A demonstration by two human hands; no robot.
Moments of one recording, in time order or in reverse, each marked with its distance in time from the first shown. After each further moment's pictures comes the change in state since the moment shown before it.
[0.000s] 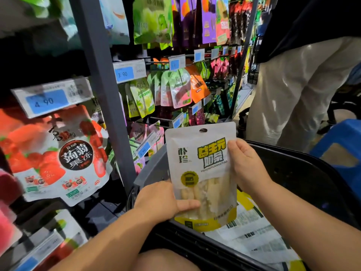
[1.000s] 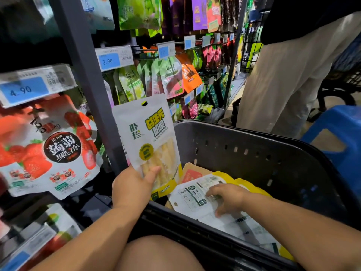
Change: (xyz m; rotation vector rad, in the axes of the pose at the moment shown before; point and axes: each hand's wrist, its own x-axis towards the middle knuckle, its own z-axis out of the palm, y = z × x) left_hand 0.000 -0.028 0.012 -0.314 0.576 -0.276; right_hand -0.010 0.122 -0.040 -1.307 -0.800 0.263
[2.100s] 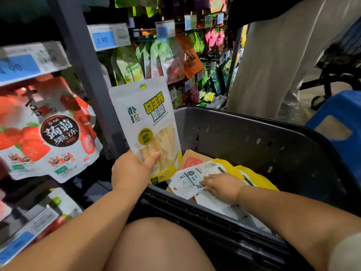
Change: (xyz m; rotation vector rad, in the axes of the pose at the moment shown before) left_hand -0.005 0.003 -0.003 -0.106 -0.020 -0.025; right_hand 0.007 -0.003 0.027 -0.232 0.100 -0.166
